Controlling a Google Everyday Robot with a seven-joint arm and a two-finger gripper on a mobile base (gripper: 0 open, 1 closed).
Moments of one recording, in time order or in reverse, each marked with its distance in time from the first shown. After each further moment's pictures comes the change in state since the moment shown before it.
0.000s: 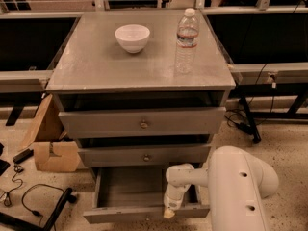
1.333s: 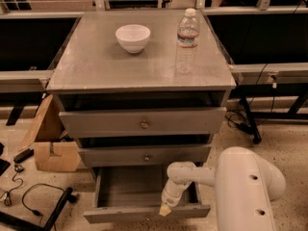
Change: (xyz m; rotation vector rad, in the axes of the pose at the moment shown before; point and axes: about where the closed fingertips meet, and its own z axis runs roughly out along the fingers) arm -0.028 0.003 -0.021 -0.002 -0.111 0.081
